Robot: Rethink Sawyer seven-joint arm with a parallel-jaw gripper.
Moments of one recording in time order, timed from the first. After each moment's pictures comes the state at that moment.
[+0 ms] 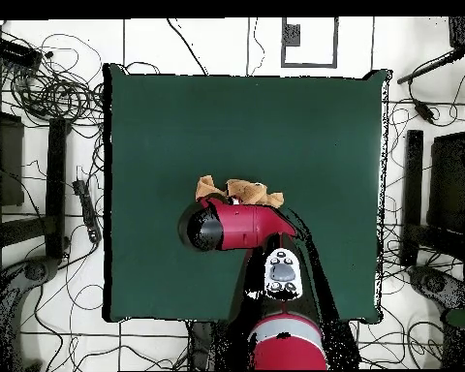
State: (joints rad) arm -0.05 -0.52 -0.06 1.68 -0.17 0.27 1.74
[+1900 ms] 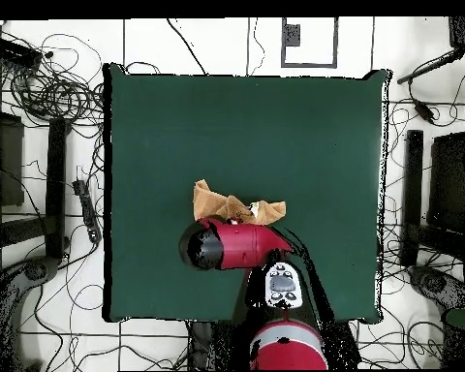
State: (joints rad) arm -0.06 -0.52 -0.06 1.79 -0.17 0.24 1.74
